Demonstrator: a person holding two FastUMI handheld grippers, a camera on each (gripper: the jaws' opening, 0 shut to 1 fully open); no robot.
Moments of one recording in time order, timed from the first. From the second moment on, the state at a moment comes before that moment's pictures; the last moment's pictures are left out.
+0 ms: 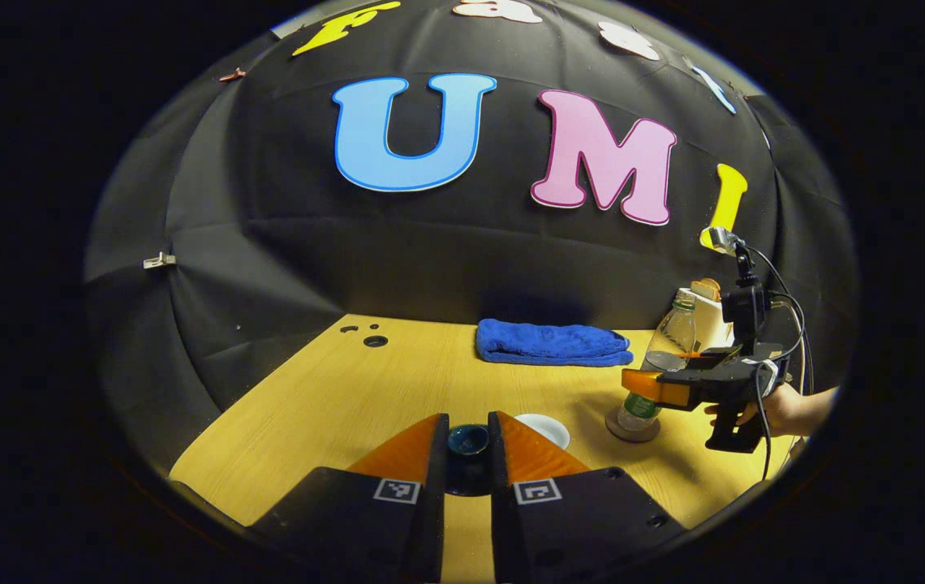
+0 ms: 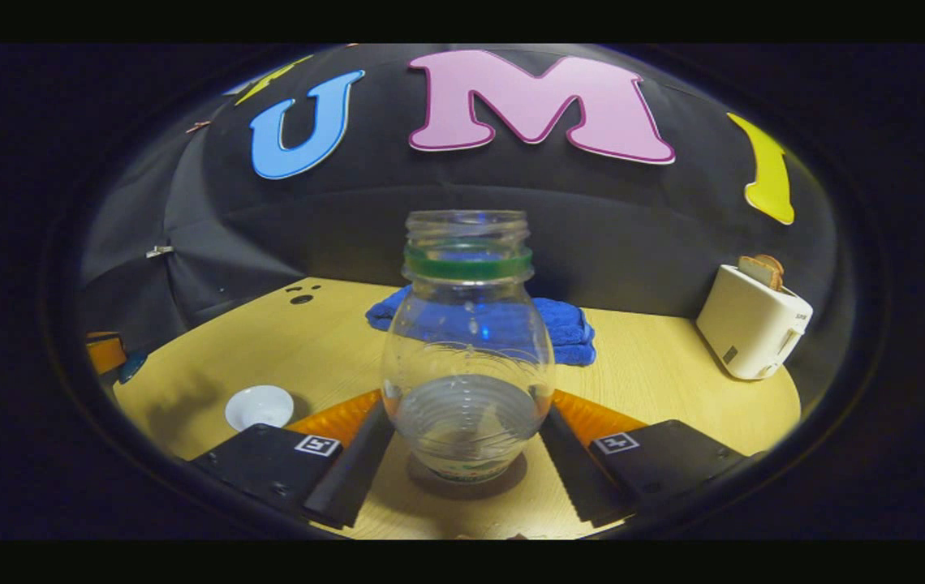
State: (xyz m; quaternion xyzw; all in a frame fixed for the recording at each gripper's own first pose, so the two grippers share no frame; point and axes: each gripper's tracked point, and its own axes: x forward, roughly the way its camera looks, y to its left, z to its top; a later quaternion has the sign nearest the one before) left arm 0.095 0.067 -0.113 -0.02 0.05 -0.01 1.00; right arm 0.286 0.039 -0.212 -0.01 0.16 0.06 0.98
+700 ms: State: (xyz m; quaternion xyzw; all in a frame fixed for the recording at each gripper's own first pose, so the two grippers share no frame) left arm 0.158 0.015 -0.126 -0.01 0.05 -0.07 1.00; right arm 0.190 0.025 -0.236 0.00 0.20 0.03 0.98
